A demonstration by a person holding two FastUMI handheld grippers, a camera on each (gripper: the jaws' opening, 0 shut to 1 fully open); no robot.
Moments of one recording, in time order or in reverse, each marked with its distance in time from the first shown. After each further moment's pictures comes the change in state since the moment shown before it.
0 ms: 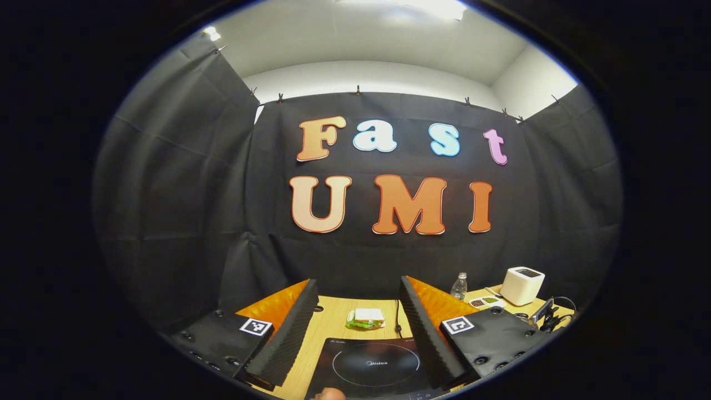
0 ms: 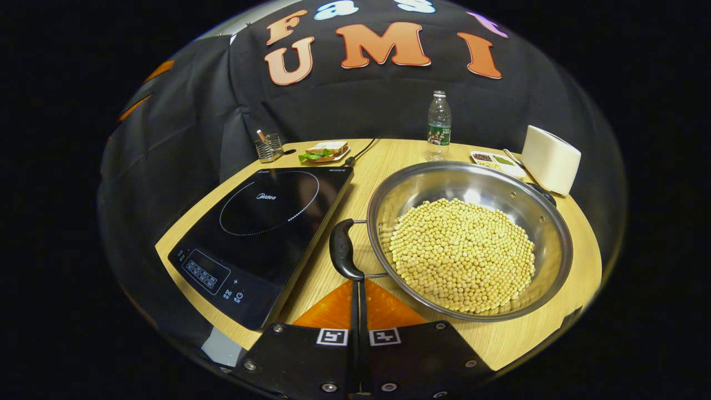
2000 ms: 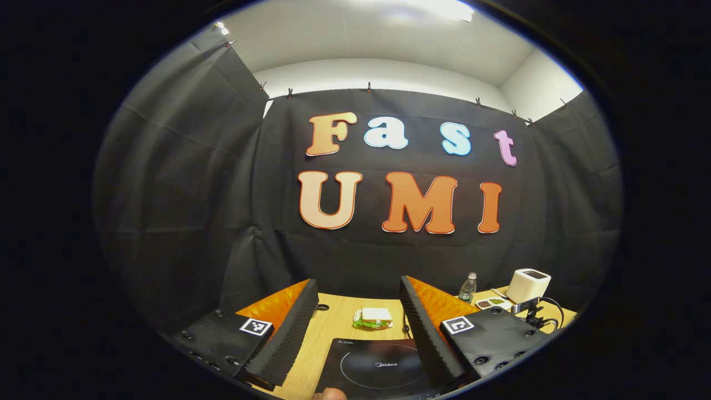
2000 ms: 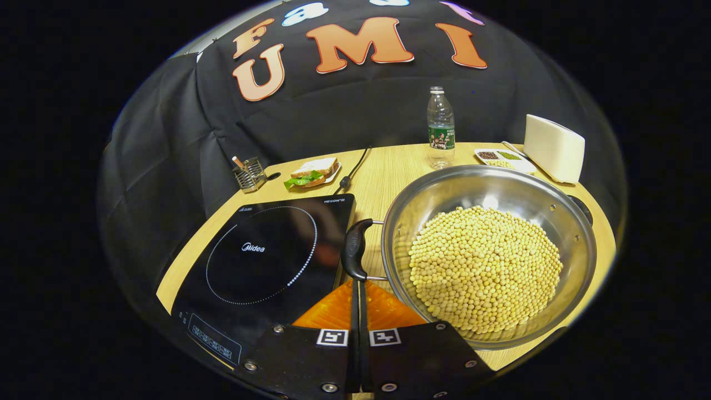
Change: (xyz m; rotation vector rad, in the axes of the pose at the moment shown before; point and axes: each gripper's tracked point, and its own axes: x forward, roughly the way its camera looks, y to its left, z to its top) left arm 0.014 0.027 -0.011 -0.029 0.013 0.023; right arm 0.065 0.026 0.054 0.166 -0.041 -0.035
